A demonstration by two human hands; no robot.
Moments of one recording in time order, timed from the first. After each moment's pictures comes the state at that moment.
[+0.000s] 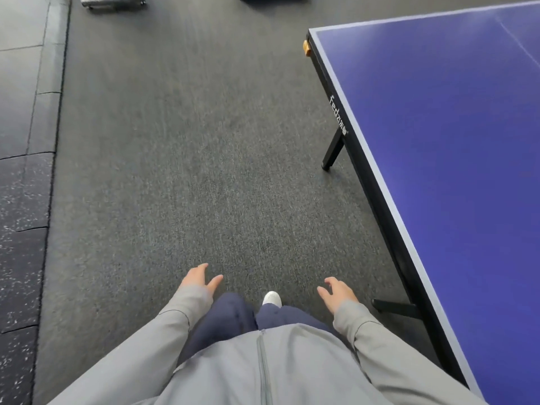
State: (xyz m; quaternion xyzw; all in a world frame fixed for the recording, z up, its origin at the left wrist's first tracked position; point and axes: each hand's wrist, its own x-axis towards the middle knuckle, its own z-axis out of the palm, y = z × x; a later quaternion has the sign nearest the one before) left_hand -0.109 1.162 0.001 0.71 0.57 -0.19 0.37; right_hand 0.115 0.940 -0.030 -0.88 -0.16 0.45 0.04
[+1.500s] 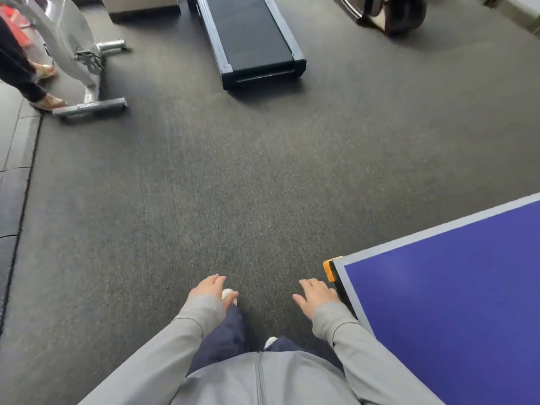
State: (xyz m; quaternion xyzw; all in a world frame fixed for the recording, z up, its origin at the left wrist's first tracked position) left_hand 0.430 1.772 0.005 0.84 0.41 -0.28 0.22; right_hand 0.614 1.595 -0.003 -0.85 -0.37 0.38 -0.06
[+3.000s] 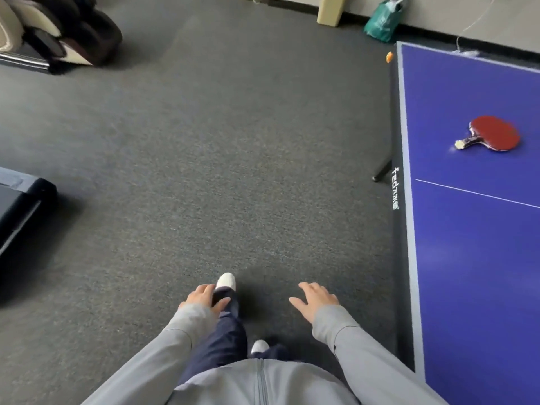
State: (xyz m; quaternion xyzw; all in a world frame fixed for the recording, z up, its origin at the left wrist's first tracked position) left_hand 1.160 1.963 -0.008 0.92 0.01 -0.37 0.15; right_hand 1.108 1.695 -0.003 -0.90 0.15 0.39 0.14
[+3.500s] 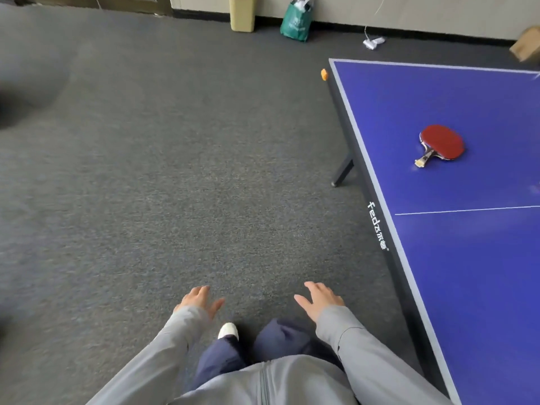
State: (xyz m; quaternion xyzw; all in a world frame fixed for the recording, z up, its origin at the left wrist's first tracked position) left_hand 1.448 1.887 0.004 0.90 -0.15 -0.40 0.09; right_hand 1.304 1.642 0.014 -0.85 0.35 0.34 0.19
